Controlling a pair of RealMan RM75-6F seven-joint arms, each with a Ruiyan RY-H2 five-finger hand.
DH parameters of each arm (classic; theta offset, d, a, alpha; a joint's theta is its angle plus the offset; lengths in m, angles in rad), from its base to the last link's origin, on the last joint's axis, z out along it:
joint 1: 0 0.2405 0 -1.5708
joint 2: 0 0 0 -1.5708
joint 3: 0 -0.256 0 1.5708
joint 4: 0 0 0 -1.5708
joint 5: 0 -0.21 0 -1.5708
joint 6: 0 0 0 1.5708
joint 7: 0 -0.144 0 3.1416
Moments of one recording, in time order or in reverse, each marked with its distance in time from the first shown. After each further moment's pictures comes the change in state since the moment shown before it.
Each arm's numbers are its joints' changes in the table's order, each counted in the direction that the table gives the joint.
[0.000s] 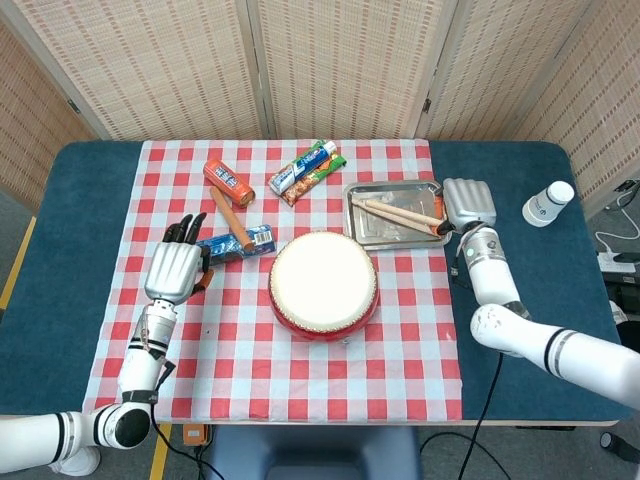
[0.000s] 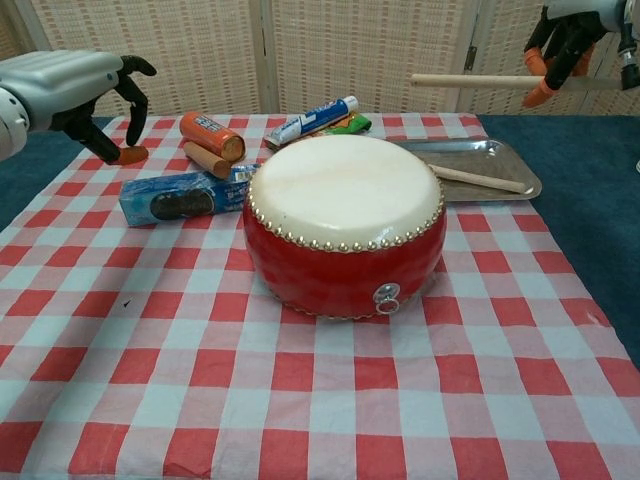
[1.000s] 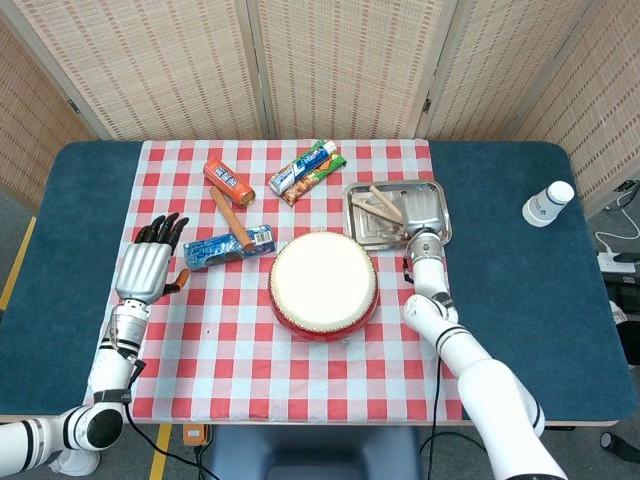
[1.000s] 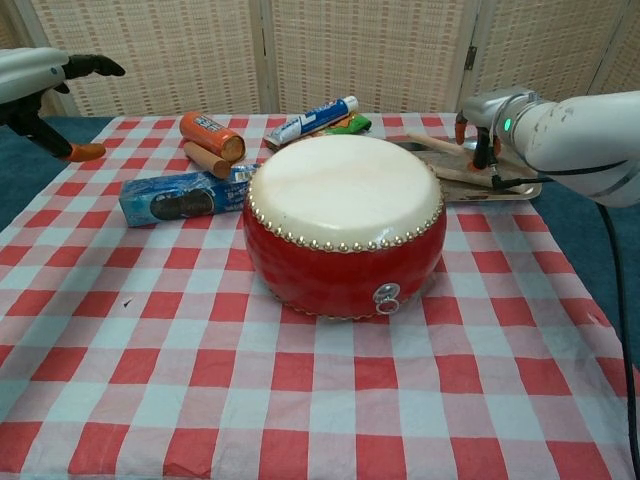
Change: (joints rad) left arm 0.077 0.096 0.002 0.004 -0.036 0.062 0.166; right arm 0.122 -0.717 -0.047 1.084 0.127 0.295 0.157
